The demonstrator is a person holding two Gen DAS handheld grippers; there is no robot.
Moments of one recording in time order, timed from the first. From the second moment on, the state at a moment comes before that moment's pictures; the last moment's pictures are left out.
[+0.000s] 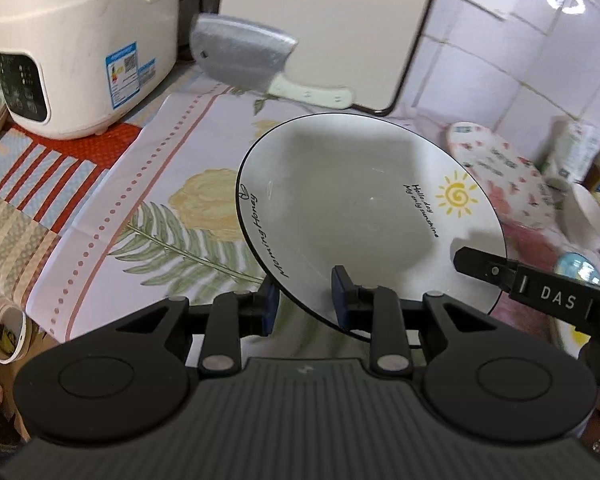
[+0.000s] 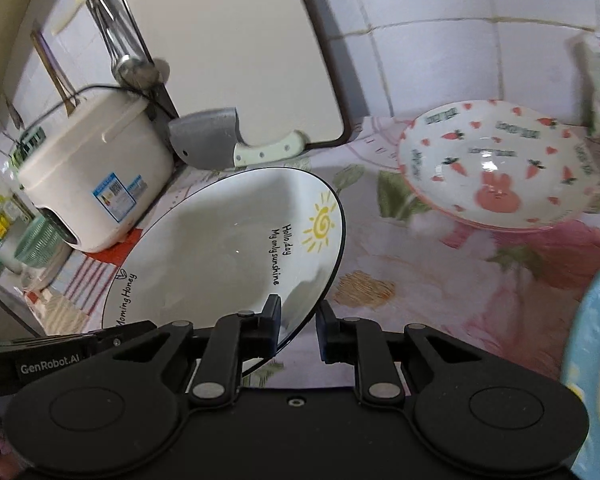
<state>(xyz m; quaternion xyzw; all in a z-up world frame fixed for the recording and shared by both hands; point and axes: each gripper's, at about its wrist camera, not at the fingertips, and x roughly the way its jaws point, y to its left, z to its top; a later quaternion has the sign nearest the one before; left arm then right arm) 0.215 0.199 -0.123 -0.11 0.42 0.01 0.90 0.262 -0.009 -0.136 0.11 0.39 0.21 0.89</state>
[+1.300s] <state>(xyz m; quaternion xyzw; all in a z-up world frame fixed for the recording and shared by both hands) 0.145 -0.012 -0.079 -0.04 0.44 -0.13 0.89 0.121 -0.223 -0.092 0.17 0.37 0.10 0.91</state>
